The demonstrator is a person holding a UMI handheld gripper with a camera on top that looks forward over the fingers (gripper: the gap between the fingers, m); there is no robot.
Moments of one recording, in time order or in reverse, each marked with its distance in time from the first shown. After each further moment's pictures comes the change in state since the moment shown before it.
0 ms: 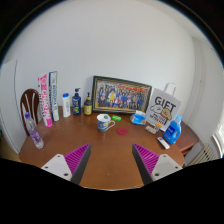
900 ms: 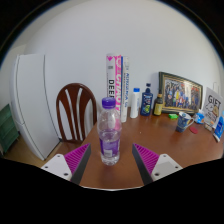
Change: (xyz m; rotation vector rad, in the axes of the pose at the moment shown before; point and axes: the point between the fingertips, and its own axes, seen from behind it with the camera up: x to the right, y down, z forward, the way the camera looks) arm -0.414 0.035 0.067 0.081 -0.354 0.007
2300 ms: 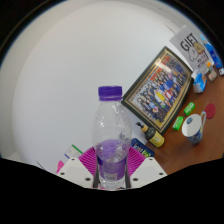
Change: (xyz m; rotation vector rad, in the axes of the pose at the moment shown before) arm 0.233 -0.253 0.125 0.381 -0.114 0.889
